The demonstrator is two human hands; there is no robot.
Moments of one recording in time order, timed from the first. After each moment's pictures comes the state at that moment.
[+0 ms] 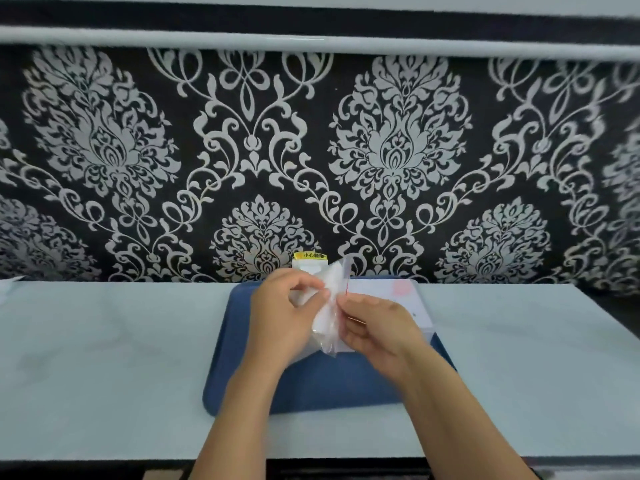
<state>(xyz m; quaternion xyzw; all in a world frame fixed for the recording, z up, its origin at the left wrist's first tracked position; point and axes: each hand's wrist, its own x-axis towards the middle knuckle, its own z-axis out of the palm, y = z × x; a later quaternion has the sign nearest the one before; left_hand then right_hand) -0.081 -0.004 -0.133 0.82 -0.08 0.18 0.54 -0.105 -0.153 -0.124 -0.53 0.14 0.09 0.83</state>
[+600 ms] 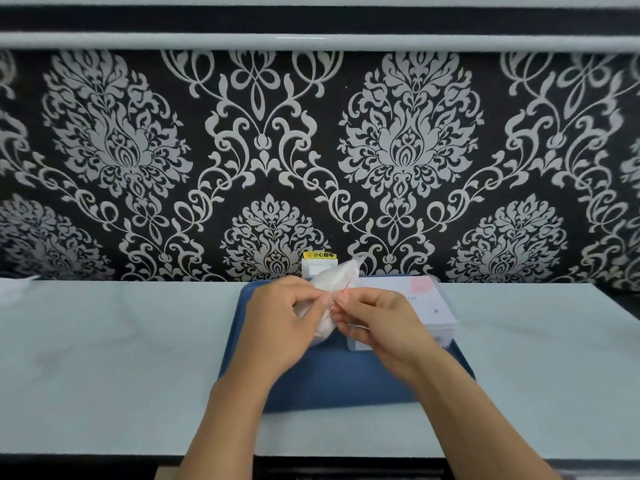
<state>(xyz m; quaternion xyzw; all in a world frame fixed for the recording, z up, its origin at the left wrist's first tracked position) -0.094 0.017 -0.131 0.87 -0.15 0.19 0.44 -0.107 -0.148 -0.124 -0.59 0.04 0.08 0.80</state>
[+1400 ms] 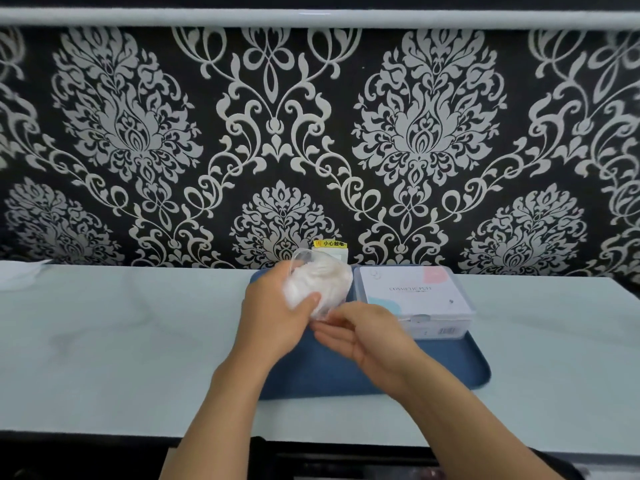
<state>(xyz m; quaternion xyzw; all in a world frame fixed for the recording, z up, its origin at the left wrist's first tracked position) -0.082 0.038 -0.148 0.87 -0.05 0.17 0.45 -0.116 -0.111 -0.135 -0.57 0.11 0.16 0.80</state>
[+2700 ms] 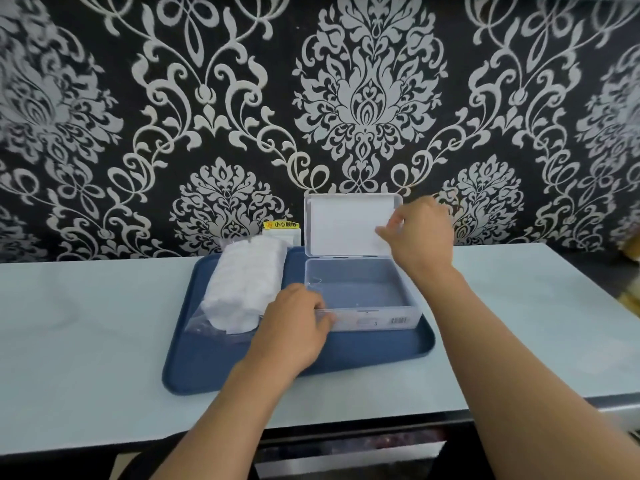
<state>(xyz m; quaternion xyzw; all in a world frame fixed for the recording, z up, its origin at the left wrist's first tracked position) -0.100 -0.045 -0.173 0.95 -0.14 0.02 0.26 -0.037 -0.255 -0.128 -0.94 0.12 -0.28 0.17</state>
